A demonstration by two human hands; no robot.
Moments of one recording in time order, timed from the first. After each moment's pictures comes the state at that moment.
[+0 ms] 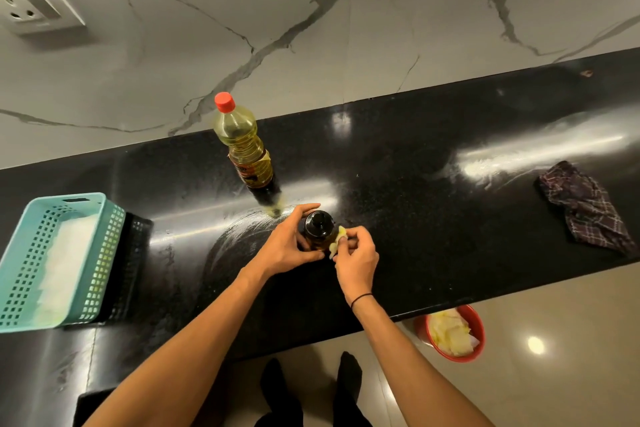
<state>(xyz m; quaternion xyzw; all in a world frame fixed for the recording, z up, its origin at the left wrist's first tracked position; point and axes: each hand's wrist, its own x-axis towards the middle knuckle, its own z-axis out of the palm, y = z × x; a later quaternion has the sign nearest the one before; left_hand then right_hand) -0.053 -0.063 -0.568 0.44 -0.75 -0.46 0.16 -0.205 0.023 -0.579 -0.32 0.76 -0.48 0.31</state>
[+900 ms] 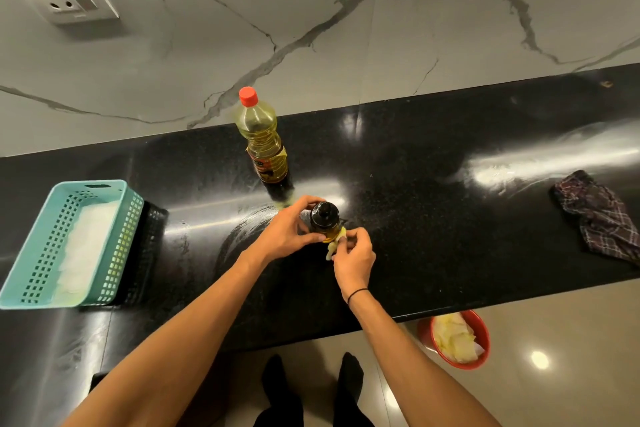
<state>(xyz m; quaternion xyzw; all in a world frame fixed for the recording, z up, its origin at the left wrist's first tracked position) -0.031 -0.078 -0.549 0.43 -0.78 -0.43 0.15 -0.178 0.017 -0.590 -0.29 0.77 -0.45 0.34</state>
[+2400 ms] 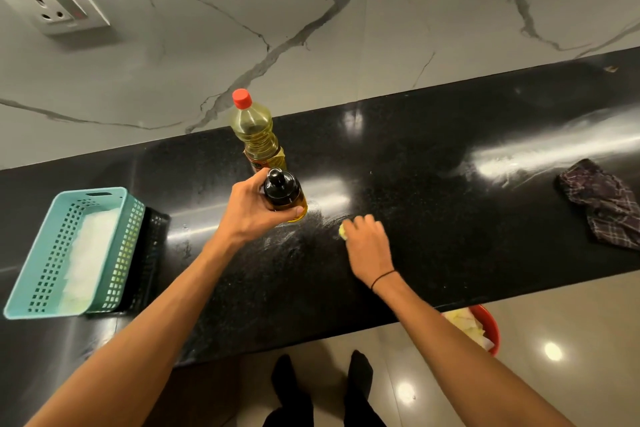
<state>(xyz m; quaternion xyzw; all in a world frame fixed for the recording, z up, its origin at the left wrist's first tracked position) -0.001 -0.089 -0.470 0.51 -0.74 -0.35 0.28 -0.235 -0.004 -0.610 -0.72 0.69 -0.11 0.02</state>
